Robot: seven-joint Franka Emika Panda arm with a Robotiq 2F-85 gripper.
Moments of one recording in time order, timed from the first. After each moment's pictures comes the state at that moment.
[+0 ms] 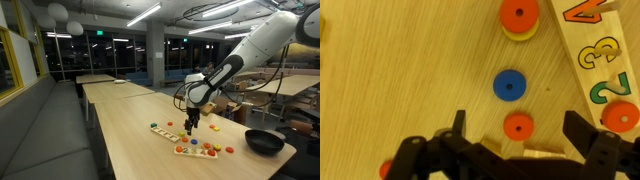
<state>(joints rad) -0.06 0.20 -0.04 -2.18 -0.08 2.40 -0.18</state>
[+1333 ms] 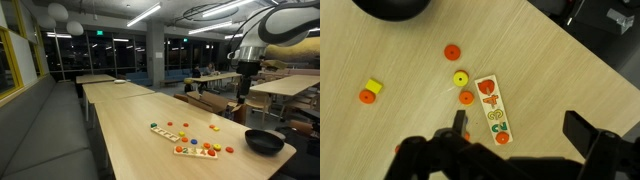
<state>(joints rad) -0.06 -0.78 -0.12 -2.51 -0.04 1.82 -0.45</state>
